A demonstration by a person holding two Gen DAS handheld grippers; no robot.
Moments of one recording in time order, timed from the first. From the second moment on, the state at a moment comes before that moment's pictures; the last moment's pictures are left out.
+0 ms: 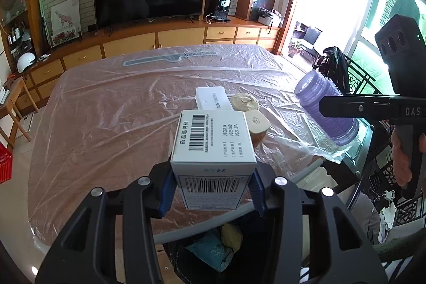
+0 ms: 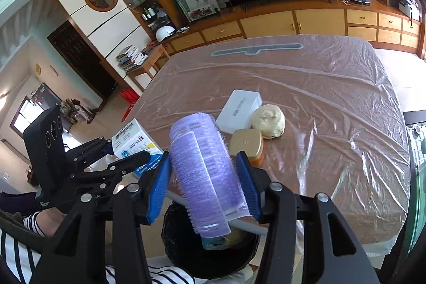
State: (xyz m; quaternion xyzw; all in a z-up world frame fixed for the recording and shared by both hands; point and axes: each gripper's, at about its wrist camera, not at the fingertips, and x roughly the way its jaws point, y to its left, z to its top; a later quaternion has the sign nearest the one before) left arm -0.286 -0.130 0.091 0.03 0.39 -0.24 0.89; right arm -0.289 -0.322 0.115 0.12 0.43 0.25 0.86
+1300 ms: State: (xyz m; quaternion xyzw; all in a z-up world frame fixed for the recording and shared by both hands) left arm -0.368 -0.137 0.032 0.13 0.47 -0.28 0.83; right arm -0.366 -0.277 0.031 0.05 0.54 0.28 0.79
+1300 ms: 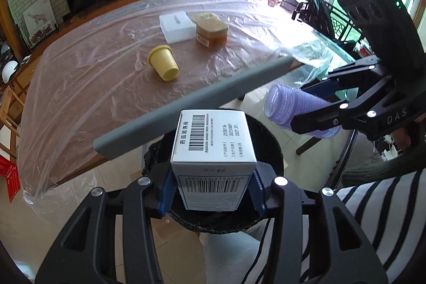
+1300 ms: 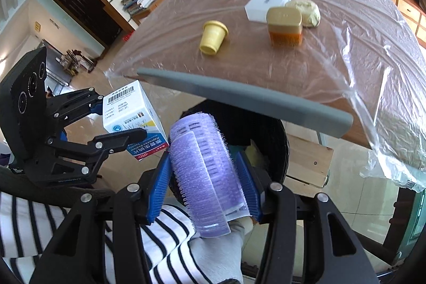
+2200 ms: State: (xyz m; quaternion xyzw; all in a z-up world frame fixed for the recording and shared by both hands) left arm -0.346 -0.145 -0.019 0.14 0.51 -0.25 0.81; right arm -0.344 -0.252 -0.027 -0.01 0.57 0.23 0.79
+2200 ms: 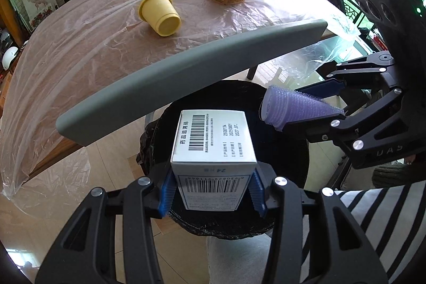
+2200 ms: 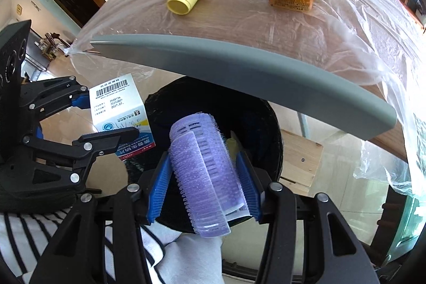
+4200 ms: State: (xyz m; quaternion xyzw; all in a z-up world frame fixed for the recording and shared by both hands) left arm -0.343 -0.146 -0.031 0.13 0.52 -0.23 0.81; right arm -0.359 -0.267 -0.031 0.02 0.57 0.25 0.78
